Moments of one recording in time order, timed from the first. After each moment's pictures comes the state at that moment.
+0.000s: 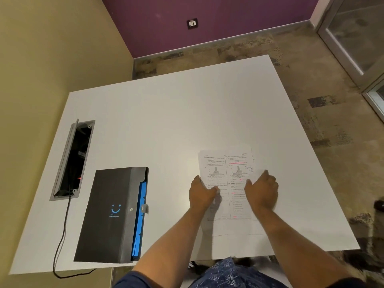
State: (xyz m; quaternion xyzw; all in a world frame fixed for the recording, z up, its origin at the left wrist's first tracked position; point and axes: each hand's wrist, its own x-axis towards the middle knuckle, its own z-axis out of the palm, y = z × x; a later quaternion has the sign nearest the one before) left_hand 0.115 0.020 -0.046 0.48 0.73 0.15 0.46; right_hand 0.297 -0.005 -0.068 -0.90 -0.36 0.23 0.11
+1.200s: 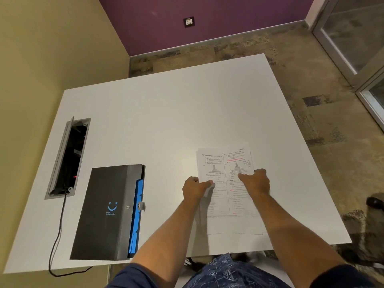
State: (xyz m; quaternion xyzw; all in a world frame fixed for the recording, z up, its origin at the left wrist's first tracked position) left_hand 0.106 0.031 -0.062 0.39 0.75 0.16 0.51; right_hand 0.316 0.014 -0.069 -0.86 -0.24 0.40 0.20
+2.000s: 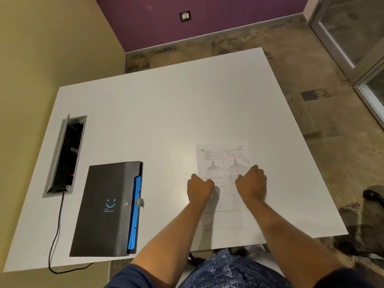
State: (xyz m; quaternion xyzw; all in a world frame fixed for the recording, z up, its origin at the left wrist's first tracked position) left_hand 0.128 0.016 -0.053 0.46 0.77 0.09 0.43; right_hand 0.289 -0.005 -0.055 -0.89 -0.37 0.25 0.08
